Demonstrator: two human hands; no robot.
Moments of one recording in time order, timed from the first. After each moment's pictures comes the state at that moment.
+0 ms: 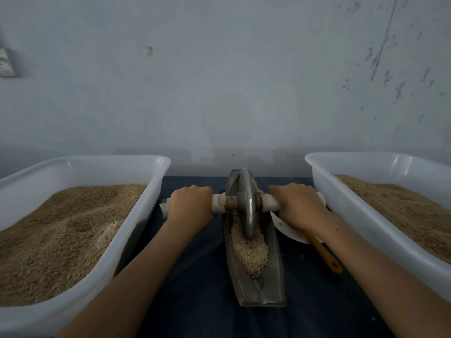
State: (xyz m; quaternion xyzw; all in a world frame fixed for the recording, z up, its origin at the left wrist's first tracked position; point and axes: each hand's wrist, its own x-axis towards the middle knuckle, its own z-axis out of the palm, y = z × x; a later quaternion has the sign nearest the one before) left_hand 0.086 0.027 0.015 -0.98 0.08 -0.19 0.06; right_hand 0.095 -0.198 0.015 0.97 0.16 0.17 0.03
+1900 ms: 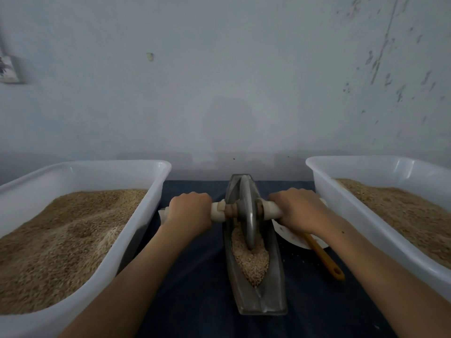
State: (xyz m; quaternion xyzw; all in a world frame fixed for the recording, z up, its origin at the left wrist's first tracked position) left_hand 0.086 0.029 0.021 -0.99 0.07 -0.10 0.04; right_hand 0.090 -0.196 0.026 0.98 0.16 0.11 0.04
